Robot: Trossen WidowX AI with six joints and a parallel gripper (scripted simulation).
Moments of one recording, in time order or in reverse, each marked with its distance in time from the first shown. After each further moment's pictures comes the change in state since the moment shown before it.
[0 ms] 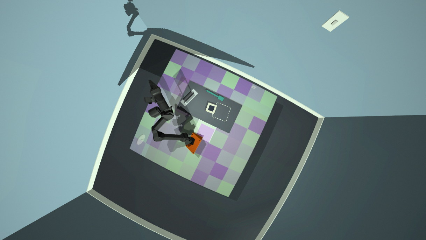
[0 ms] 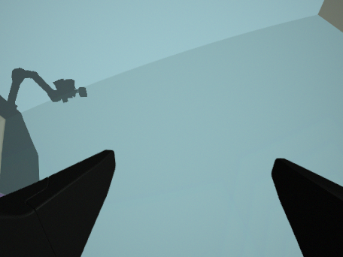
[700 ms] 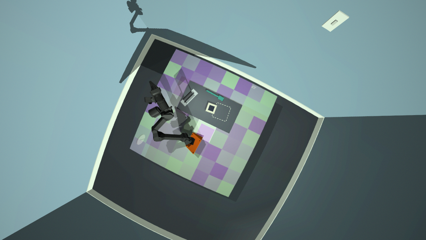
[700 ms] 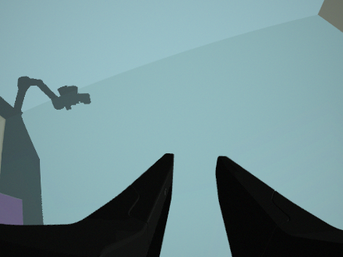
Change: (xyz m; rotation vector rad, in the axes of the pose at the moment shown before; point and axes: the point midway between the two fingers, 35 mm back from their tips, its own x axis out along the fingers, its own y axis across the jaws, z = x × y) arm 0.000 0.000 0.000 0.000 0.000 0.000
